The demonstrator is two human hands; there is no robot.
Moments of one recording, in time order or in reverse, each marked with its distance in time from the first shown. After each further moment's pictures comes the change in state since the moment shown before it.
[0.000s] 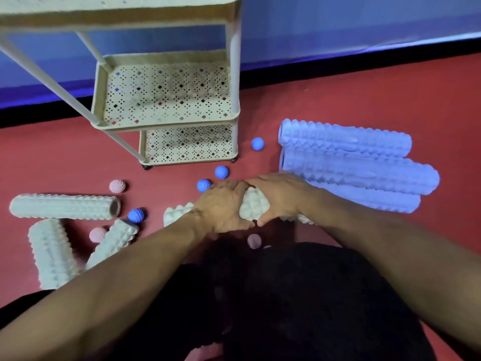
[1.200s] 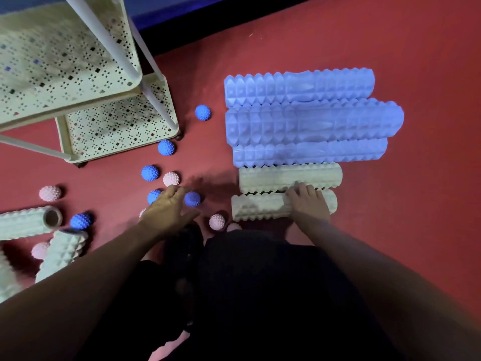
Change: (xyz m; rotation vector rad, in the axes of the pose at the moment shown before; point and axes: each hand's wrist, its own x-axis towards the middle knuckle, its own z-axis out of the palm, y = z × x) left_hand 0.020 -0.012 0.094 -0.140 -0.066 -0.224; right_hand -0.104 0.124 0.239 -0.084 0.398 0.624
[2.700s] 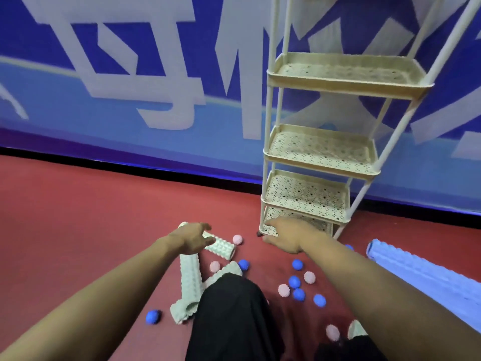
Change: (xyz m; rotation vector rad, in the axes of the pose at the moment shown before) left_hand -0.352 -0.212 -0.231 -0.158 0.223 -0.440; right_hand -0.015 -0.422 -0.409 -0.025 -0.259 -0.722
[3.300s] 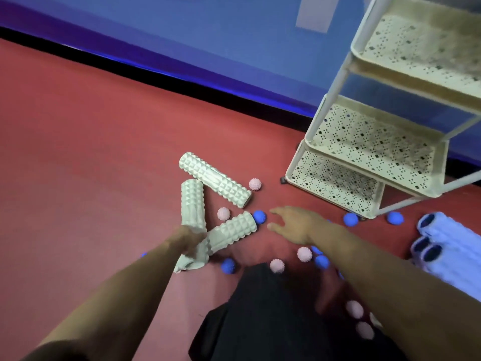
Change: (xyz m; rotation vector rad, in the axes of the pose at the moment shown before) left_hand 0.126 -0.111 0.208 -0.454 -0.296 -0.567; right_hand 0.155 -0.004 0.142 0.053 -0.343 -0.036
